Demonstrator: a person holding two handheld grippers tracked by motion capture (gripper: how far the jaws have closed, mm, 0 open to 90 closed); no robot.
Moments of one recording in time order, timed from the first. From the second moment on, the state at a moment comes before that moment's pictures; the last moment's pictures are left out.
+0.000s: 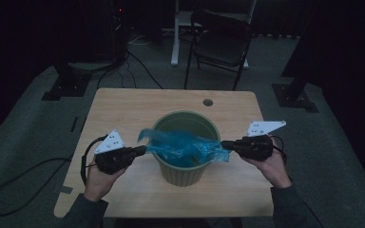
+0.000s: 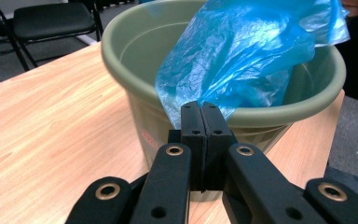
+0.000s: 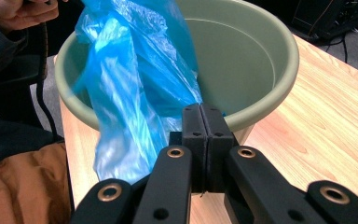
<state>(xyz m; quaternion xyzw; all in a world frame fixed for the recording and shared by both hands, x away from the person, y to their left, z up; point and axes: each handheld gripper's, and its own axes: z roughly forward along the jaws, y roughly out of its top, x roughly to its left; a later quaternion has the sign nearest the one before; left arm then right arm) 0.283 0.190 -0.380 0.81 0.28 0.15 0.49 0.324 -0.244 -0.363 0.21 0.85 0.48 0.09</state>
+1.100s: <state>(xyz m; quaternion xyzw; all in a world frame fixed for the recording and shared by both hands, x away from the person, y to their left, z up) 0.295 0.176 -0.378 0.81 0.26 0.15 0.50 0.348 -0.189 -0.346 0.18 0.85 0.48 0.08</state>
